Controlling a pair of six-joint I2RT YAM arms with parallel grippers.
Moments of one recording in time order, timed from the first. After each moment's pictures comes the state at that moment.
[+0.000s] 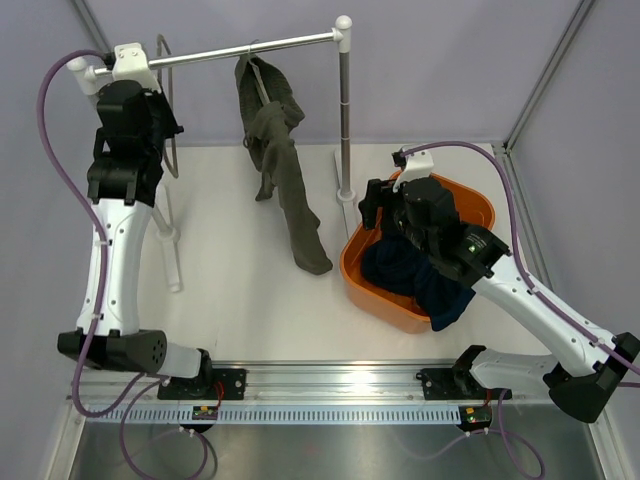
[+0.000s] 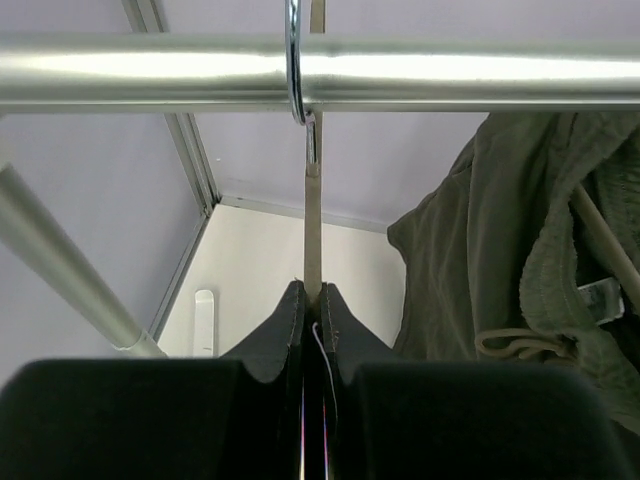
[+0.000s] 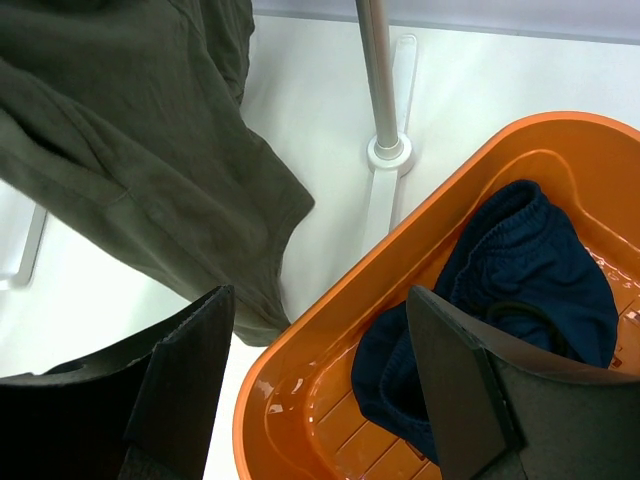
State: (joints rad) left arm -0.06 1.38 1.82 -0.57 -0.25 -0.09; right arm 0.77 1.15 1.26 -0.47 0.37 0.33
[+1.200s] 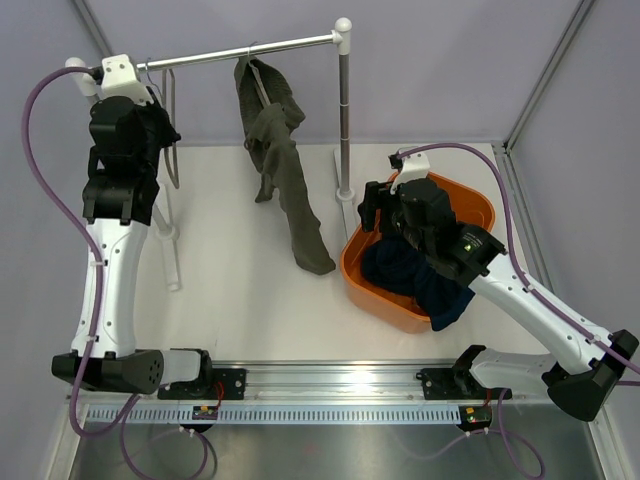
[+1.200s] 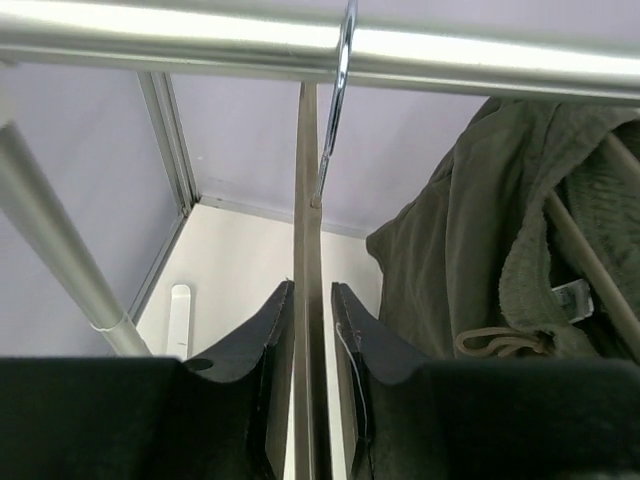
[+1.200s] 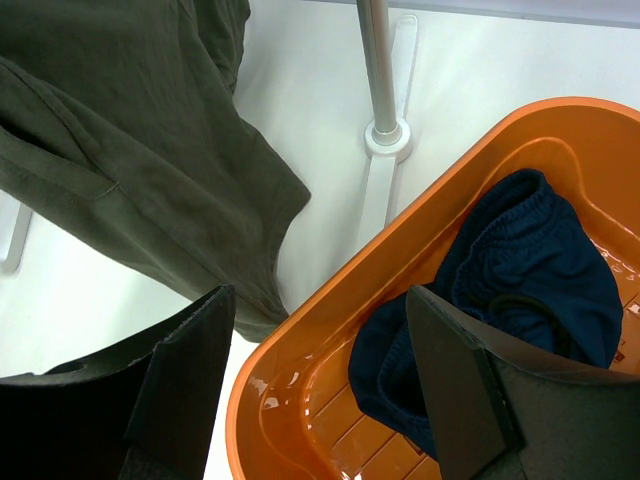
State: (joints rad) left arm -0.05 1.32 1.71 -0.50 -0.22 -0.15; right arm 0.76 1.16 1.24 -0.47 0.35 0.33
